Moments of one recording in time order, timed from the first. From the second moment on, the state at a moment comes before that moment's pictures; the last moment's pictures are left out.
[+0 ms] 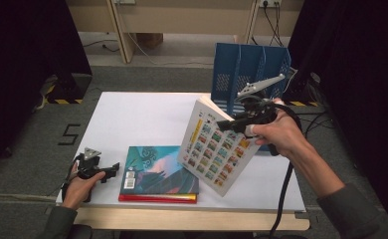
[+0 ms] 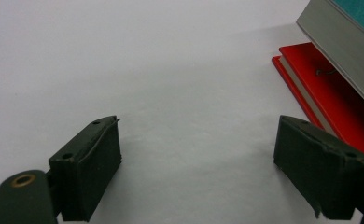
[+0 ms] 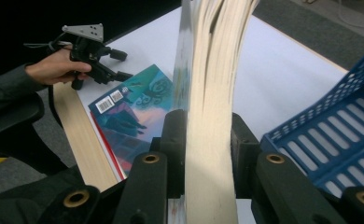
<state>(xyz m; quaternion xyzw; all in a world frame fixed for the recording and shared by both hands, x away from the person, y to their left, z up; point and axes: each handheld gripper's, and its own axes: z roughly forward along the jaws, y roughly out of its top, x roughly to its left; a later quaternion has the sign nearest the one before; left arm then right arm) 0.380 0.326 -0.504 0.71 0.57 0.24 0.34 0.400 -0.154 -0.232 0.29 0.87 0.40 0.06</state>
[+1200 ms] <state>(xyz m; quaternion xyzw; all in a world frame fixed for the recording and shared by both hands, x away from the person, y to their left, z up) 0.380 0.325 -0.504 0.72 0.56 0.24 0.33 0.401 -0.203 -0.254 0.36 0.88 0.31 0.10</state>
